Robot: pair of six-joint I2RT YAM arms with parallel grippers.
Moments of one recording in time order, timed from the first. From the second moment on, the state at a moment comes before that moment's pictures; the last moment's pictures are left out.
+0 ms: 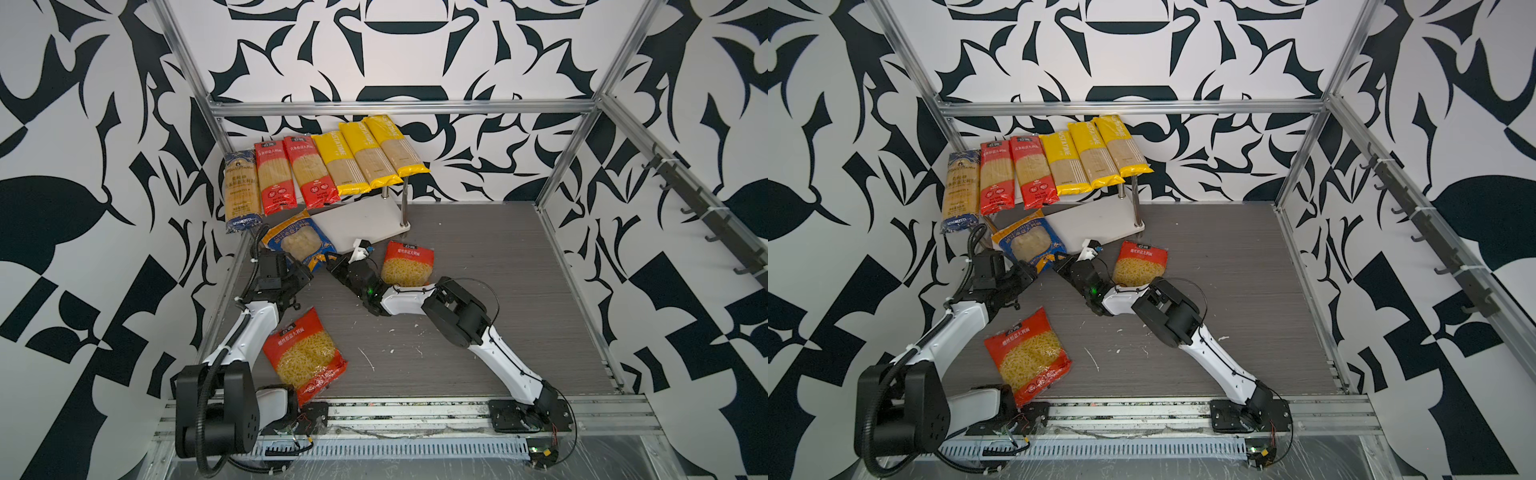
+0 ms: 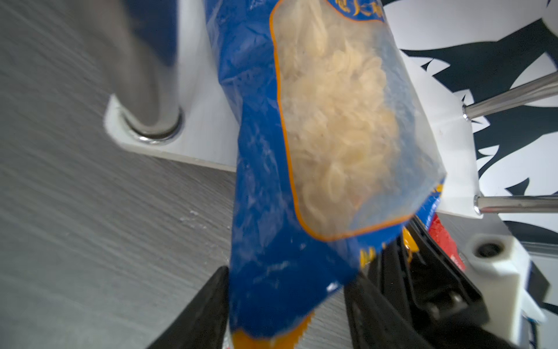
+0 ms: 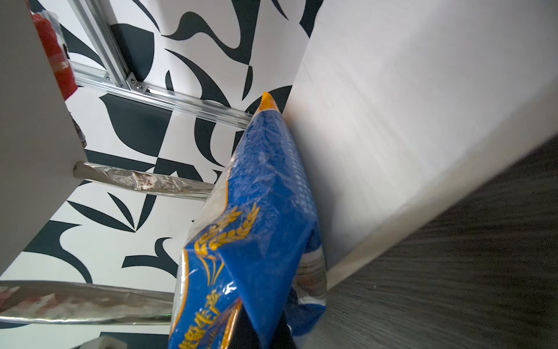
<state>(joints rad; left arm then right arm) 0.02 1.26 0.68 -0.15 0.10 -0.70 0.95 2.50 1.69 0.75 0.19 1.31</state>
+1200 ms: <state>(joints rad) 0.02 1.17 0.79 -0.27 0.01 -0.61 0.92 2.58 1.86 0.67 0.04 1.34</state>
